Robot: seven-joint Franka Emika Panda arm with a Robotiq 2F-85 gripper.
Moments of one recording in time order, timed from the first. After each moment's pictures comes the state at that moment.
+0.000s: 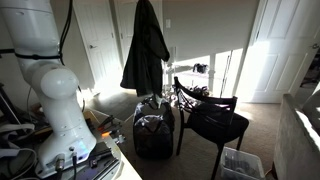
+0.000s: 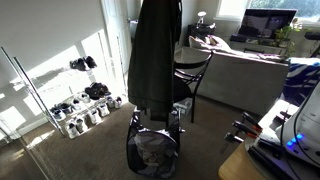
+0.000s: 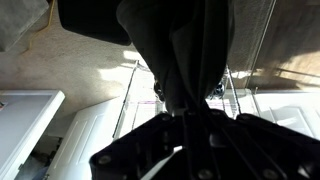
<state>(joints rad) 0.20 0.10 0.29 -1.14 -0.23 1.64 0.23</state>
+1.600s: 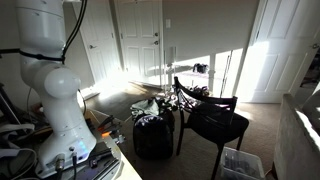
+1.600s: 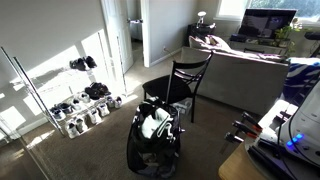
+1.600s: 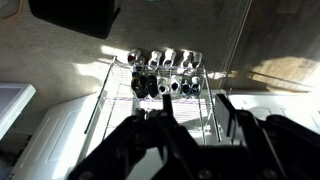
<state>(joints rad) 0.26 0.24 0.32 -0.90 -0.23 1.55 0.20</state>
